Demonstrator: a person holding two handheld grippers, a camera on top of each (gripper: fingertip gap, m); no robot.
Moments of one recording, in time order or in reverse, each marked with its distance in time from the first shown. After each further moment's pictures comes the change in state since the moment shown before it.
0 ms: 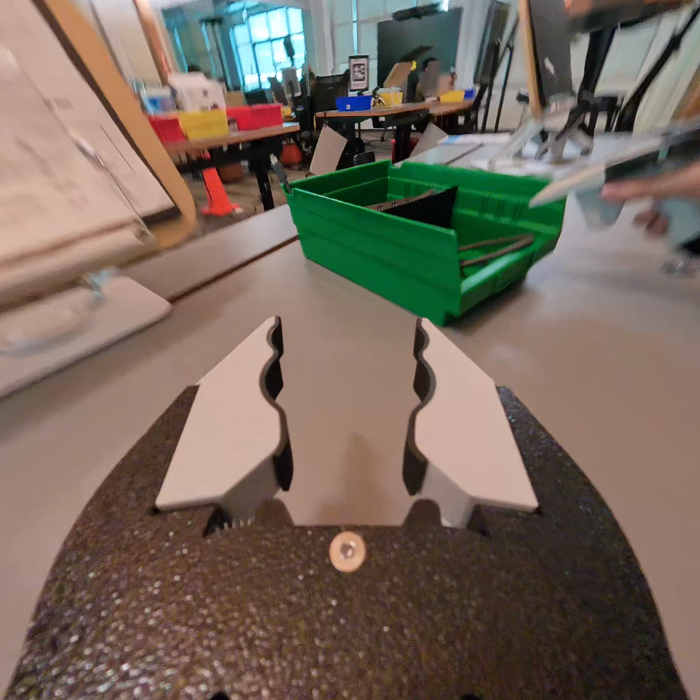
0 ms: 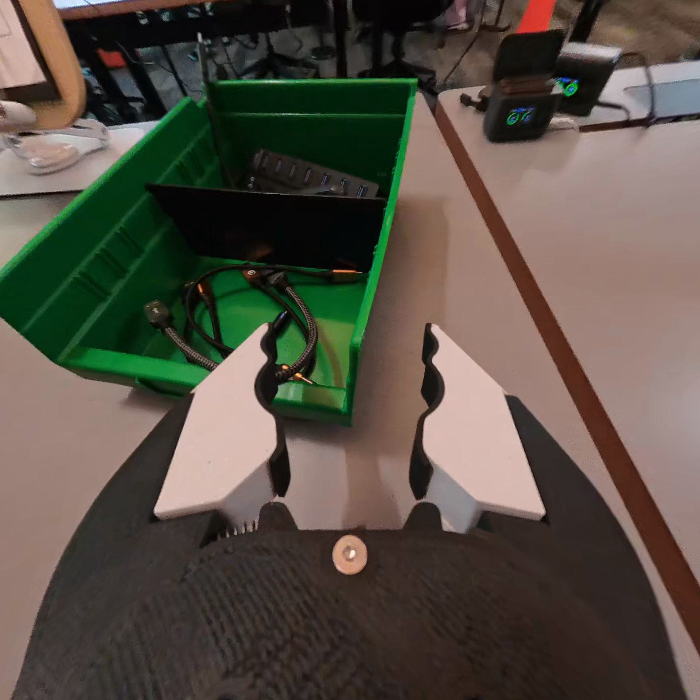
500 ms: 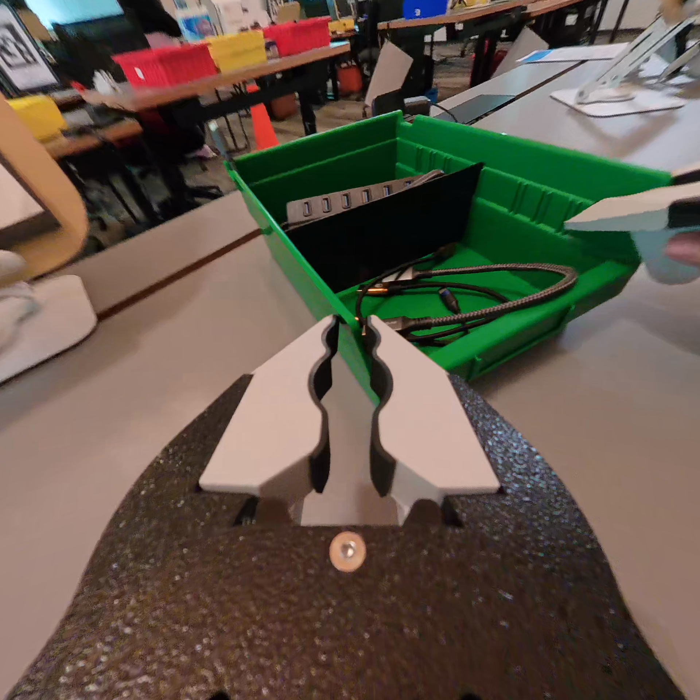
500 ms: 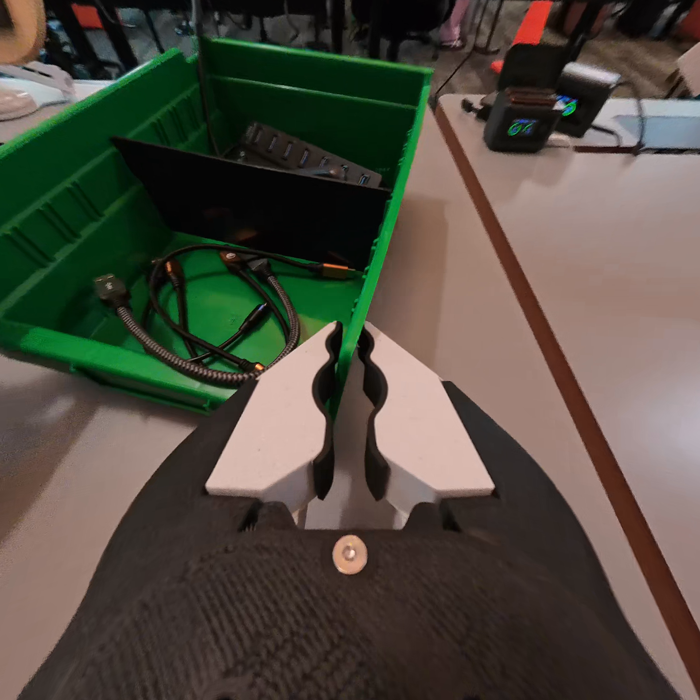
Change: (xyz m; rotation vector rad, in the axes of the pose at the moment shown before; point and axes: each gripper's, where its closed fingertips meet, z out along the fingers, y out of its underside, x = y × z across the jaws) left arm 0.065 0.000 0.127 -0.156 -0.194 0.047; right arm -0.002 0.011 0.020 -0.002 0.039 -0.108
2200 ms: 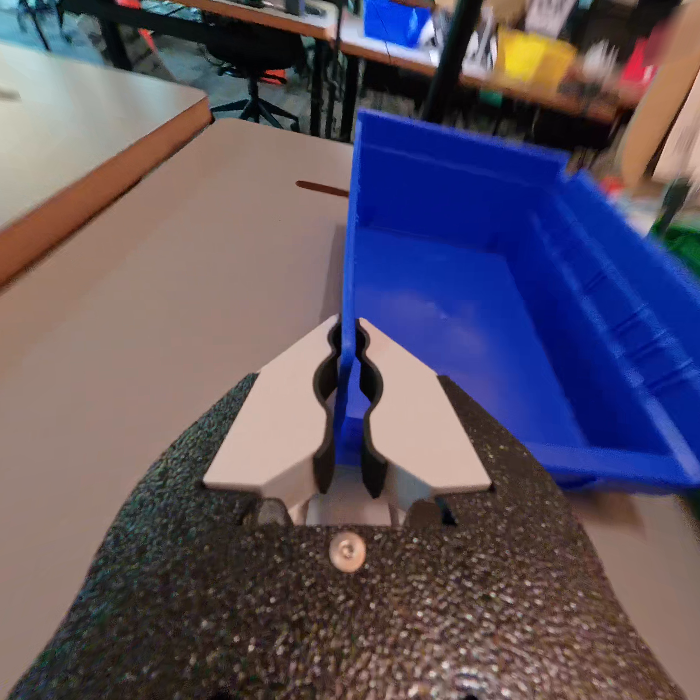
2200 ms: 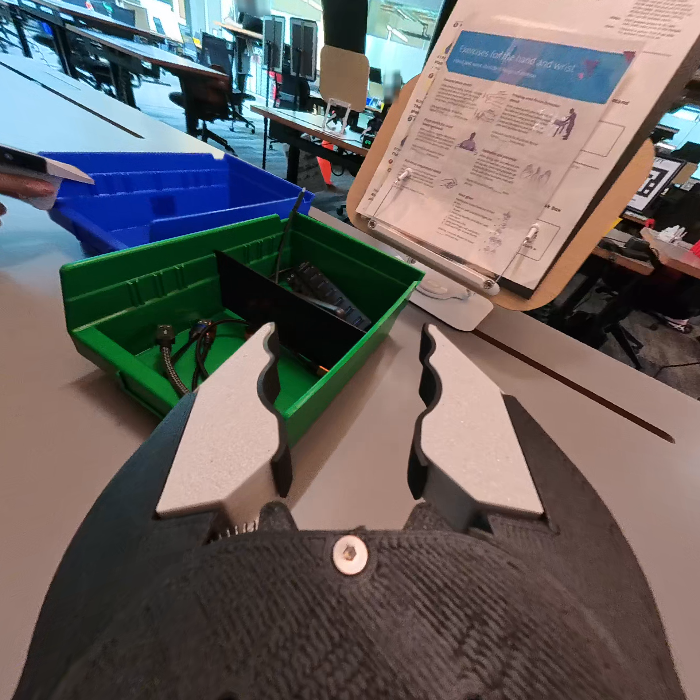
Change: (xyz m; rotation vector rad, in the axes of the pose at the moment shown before) left arm -0.445 0.187 -0.413 -0.022 -0.779 -0.556; right arm -0.355 -0.075 -0.094 0.391 -0.582 -0.383
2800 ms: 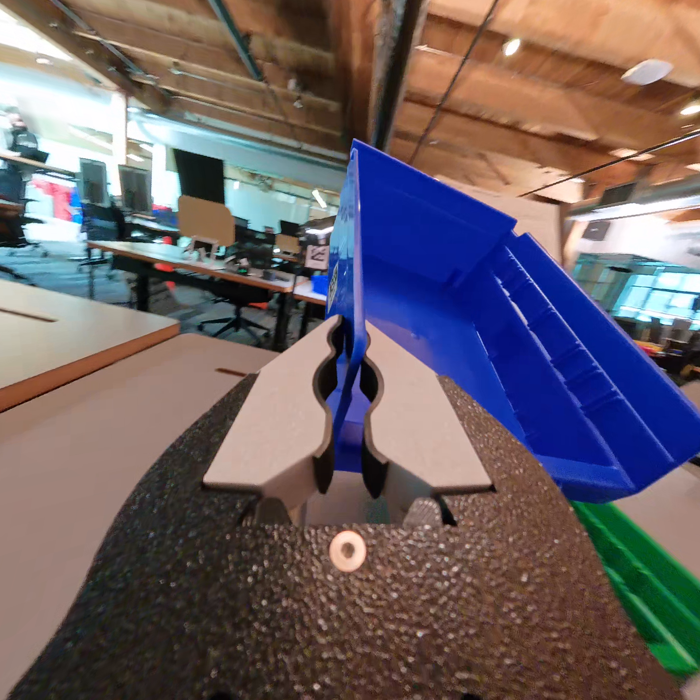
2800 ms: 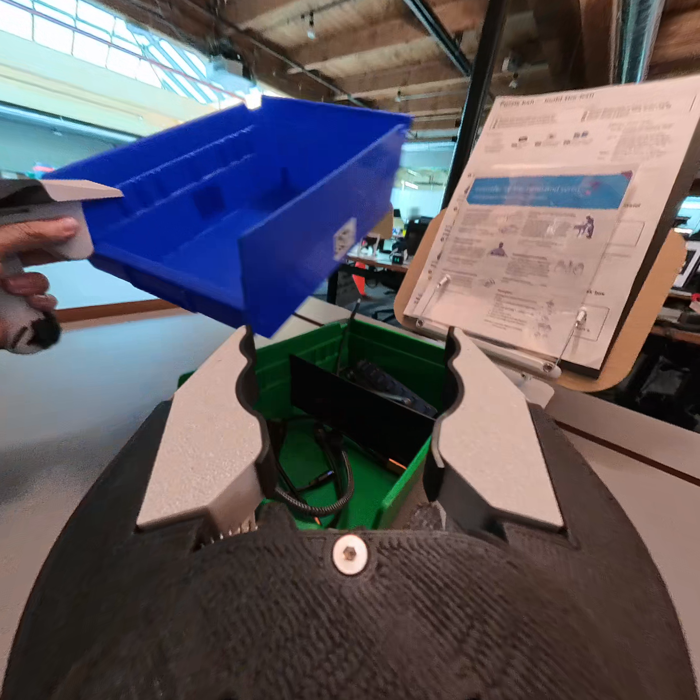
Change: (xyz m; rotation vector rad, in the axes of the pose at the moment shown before) left arm 0.163 -0.098 -0.171 0.590 0.094 -0.037; right arm -0.045 -0.053 -0.005 0.328 -0.072 0.118
